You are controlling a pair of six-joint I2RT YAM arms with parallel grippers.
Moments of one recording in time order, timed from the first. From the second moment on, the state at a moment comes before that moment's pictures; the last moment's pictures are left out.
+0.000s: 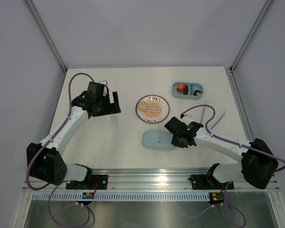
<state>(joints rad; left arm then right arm) -0.31 1.34 1.15 -0.71 0.02 -0.41 0.83 1.31 0.76 -0.74 0.32 1.10</state>
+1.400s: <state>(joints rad) -0.31 1.38 0.91 -0.20 0.84 -0.58 0.72 1.28 1.06 -0.62 0.19 0.82</state>
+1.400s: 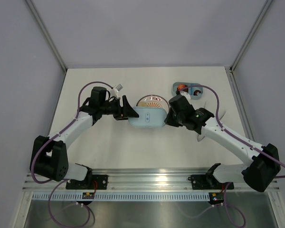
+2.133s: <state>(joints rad) -0.29 1.39 1.15 -0.49 0.72 -0.59 0.68 1.29 1.15 -0.66 0.18 0.68</state>
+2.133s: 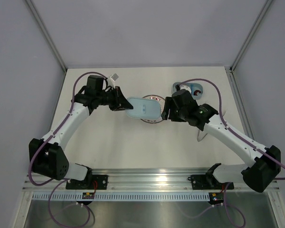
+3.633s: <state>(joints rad) -0.26 1.66 1.63 -1.15 0.57 -0.76 1.12 1.62 1.19 -0.15 0.50 -0.30</state>
